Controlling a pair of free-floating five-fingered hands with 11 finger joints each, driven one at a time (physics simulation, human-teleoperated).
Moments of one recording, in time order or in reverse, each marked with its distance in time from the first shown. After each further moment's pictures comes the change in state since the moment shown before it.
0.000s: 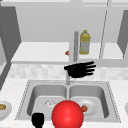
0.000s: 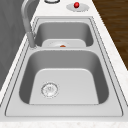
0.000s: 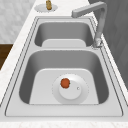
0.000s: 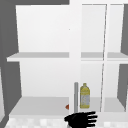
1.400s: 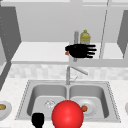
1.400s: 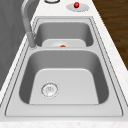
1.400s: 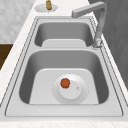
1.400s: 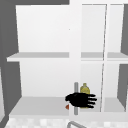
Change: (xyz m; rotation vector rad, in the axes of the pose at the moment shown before) left hand 0.000 0.000 0.000 0.000 0.000 0.000; right hand 0.107 0.014 -0.019 0.041 0.111 -0.066
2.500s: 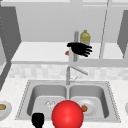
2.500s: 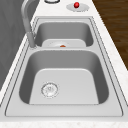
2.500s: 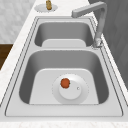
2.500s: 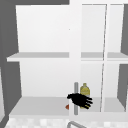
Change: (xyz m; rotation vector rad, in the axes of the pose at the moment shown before) left hand 0.000 0.000 0.000 0.000 0.000 0.000; right hand 0.008 0.147 -0.096 0.100 0.208 -0.094
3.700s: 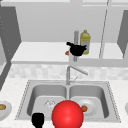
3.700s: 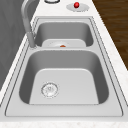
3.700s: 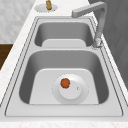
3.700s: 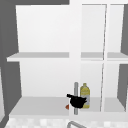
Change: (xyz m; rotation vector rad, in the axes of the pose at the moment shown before) left hand 0.000 0.000 0.000 0.000 0.000 0.000; right hand -0.021 0.045 -0.028 0.061 -0.049 -0.258
